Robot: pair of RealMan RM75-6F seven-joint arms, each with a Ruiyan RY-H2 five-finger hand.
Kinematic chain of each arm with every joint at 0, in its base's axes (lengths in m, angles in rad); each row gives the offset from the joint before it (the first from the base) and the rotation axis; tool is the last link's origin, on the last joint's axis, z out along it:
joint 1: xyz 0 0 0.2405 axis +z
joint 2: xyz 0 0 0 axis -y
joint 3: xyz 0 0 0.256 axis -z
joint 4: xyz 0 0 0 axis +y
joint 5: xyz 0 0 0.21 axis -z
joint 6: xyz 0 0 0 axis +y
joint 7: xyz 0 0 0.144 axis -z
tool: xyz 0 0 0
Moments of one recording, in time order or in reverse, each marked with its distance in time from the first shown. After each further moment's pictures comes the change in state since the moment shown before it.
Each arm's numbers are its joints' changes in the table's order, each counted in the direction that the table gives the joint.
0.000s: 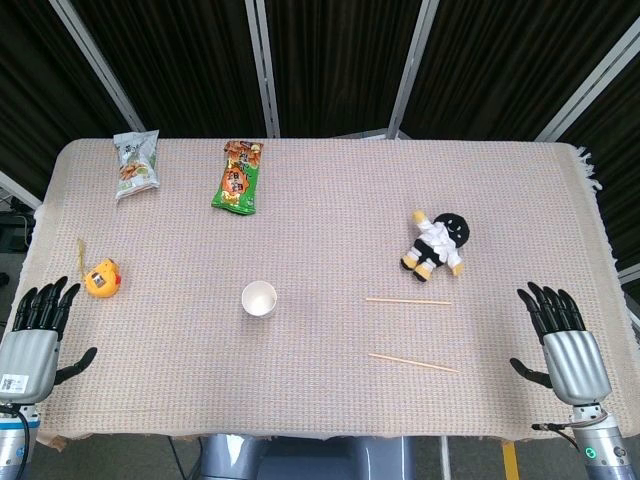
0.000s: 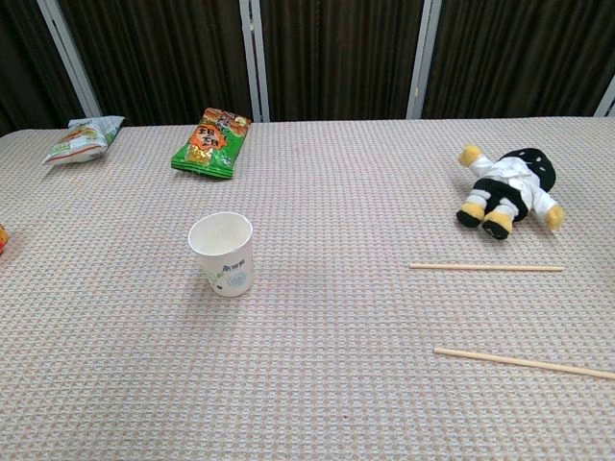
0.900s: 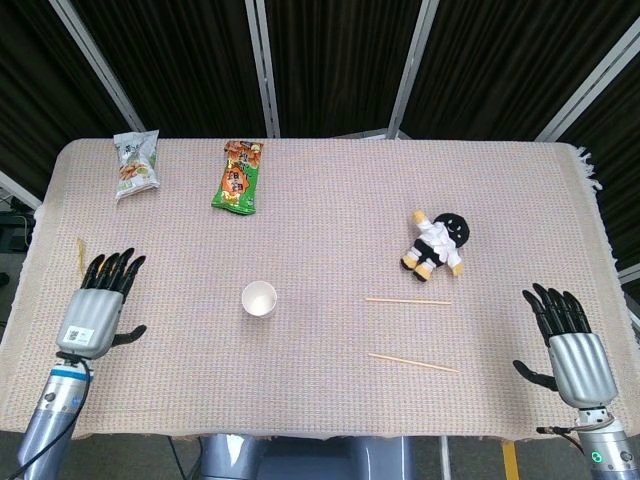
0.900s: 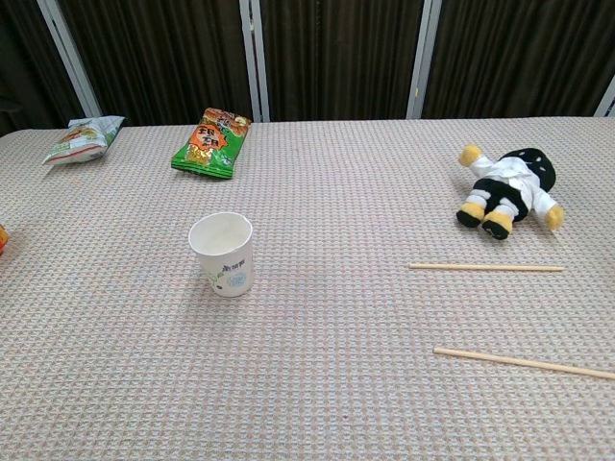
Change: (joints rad) left arm -0.194 -0.015 0.173 -0.227 0.203 -0.326 -0.299; right arm -0.009 -0.024 0.003 -0.024 0.002 0.006 -0.026
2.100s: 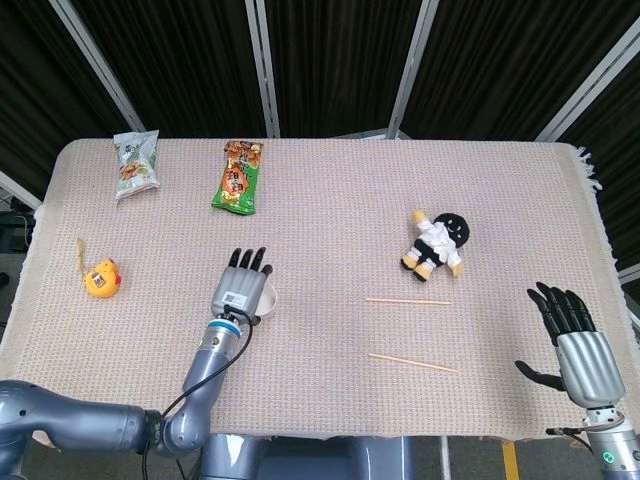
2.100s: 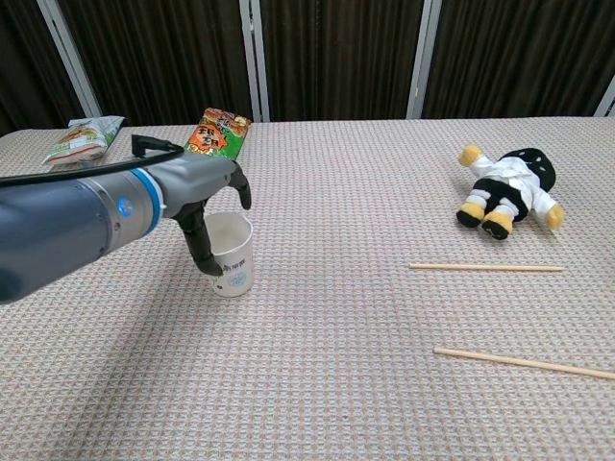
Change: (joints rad) left arm -0.584 0.509 0.205 0.140 0.817 -0.025 -0.612; right arm 0.008 -0.040 0.004 0.008 0.013 -0.008 -0.130
